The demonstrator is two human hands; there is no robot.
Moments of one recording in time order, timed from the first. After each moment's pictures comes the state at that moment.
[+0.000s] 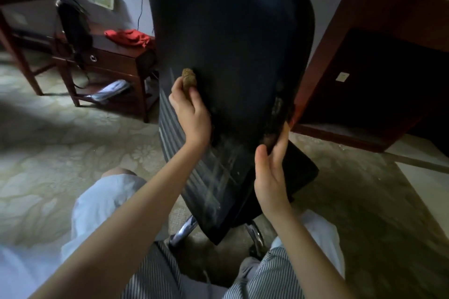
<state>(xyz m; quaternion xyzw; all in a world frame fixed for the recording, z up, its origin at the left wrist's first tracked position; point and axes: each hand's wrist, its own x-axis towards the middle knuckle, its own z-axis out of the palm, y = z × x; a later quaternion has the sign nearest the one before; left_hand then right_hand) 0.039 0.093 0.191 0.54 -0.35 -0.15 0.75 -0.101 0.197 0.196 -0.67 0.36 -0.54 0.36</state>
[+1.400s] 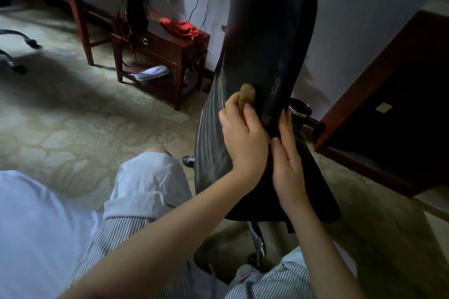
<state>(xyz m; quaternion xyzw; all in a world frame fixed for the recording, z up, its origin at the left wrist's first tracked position) 0.009 0.171 0.215 0.55 -0.29 -0.19 0.76 -0.069 0.180 0.206 -0.73 0.36 -0.44 0.36</state>
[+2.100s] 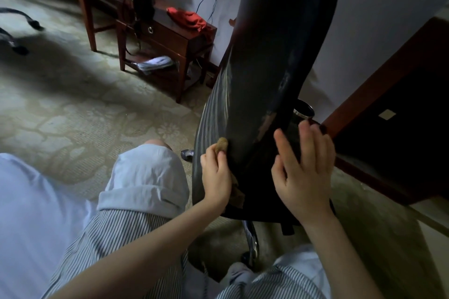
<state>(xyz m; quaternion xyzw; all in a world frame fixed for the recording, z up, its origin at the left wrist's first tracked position) 0.023 0.179 0.096 0.62 -0.24 -0.32 0.67 -0.104 0.159 0.191 -0.84 0.27 -0.33 -0.33</state>
